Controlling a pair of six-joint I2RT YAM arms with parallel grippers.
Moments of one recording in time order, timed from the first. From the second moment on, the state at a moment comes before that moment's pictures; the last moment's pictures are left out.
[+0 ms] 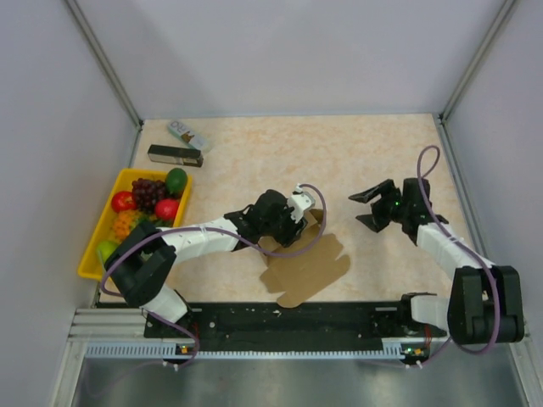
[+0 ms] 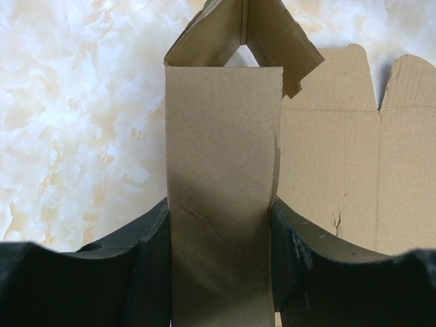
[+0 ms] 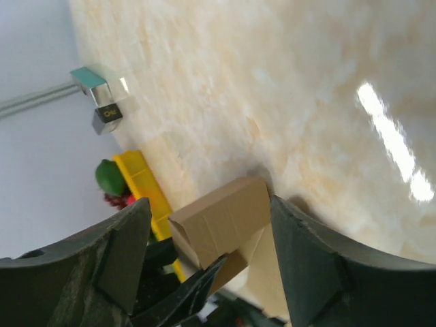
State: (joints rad) left arm -0.85 1.56 0.86 0.01 0.13 0.05; right arm 0.04 1.20 0.53 -0.05 -0.46 1.26
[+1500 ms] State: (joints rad) left arm -0.85 1.56 0.88 0.00 0.13 0.03; right arm 0.24 1.38 0.51 0.32 -0.71 0.82
